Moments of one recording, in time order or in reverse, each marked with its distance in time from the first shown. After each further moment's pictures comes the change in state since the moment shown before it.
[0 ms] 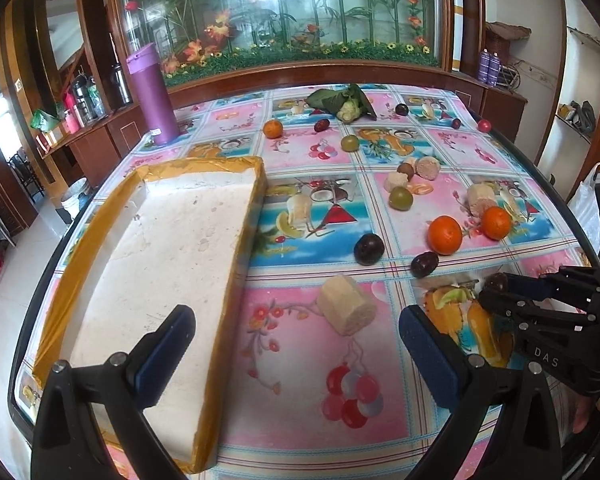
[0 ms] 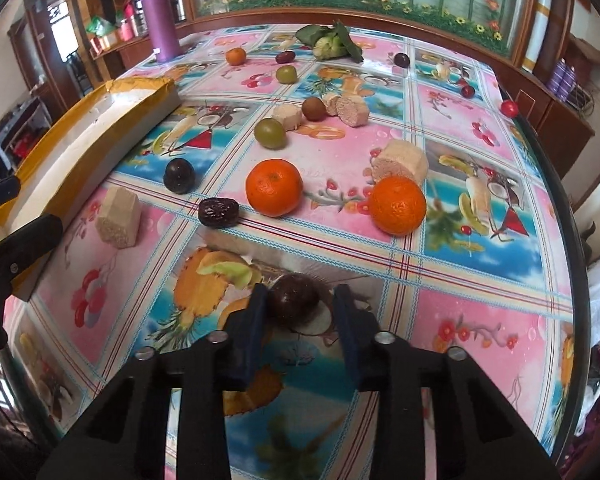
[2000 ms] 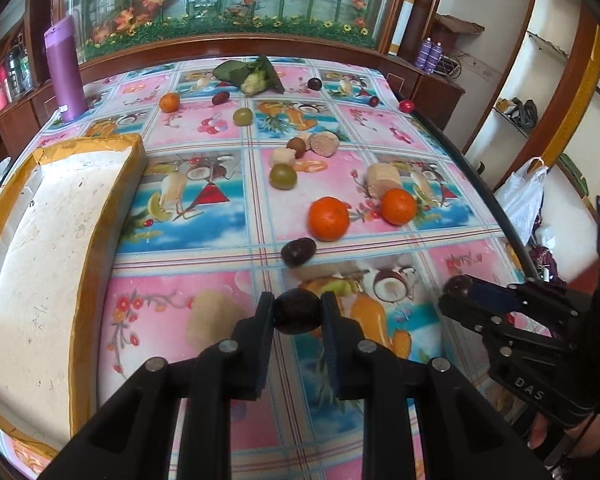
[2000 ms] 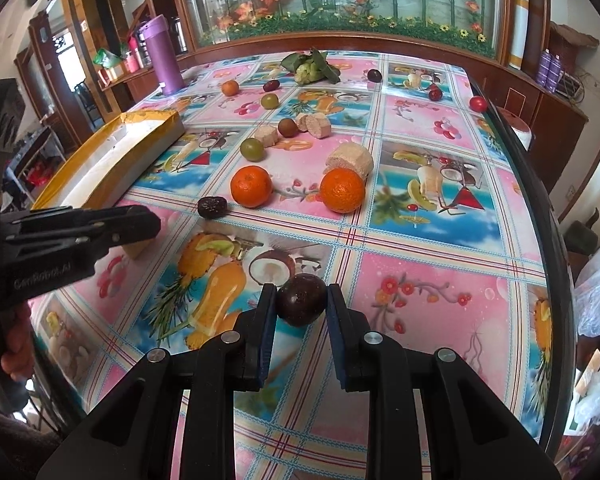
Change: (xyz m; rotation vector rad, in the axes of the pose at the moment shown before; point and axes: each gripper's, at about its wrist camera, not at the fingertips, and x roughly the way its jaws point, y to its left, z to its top) left arm 0.008 -0.046 0.006 -0.004 0.103 -0.317; right arm -0.043 -0.032 -0.030 0.067 -0.086 0.024
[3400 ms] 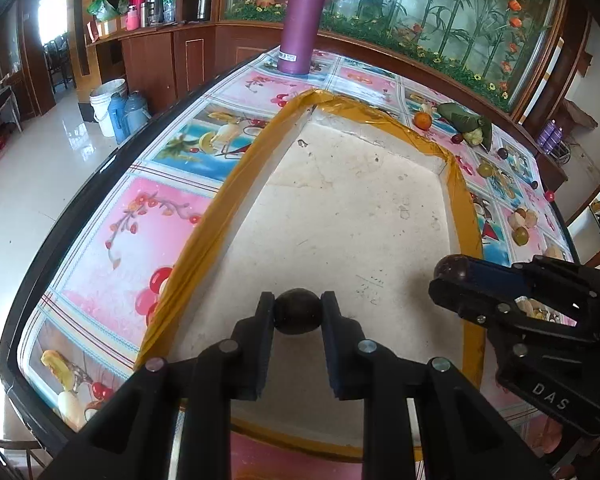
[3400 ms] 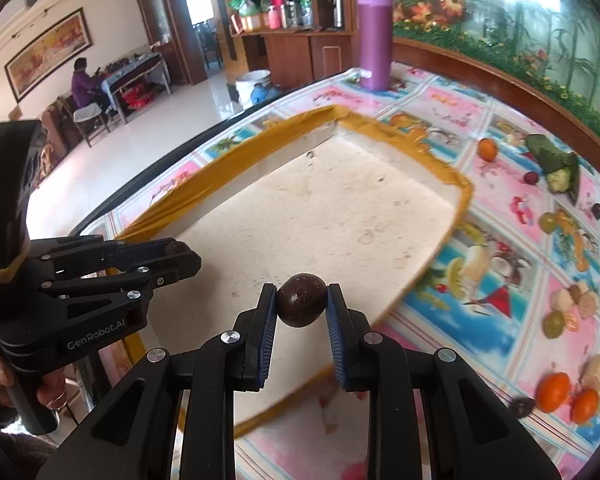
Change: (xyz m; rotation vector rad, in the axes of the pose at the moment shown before) left arm -0.054 0.231 -0.045 -0.357 -0.035 0.248; right arm 0.085 0.256 0.091 -0.389 0.074 0.290
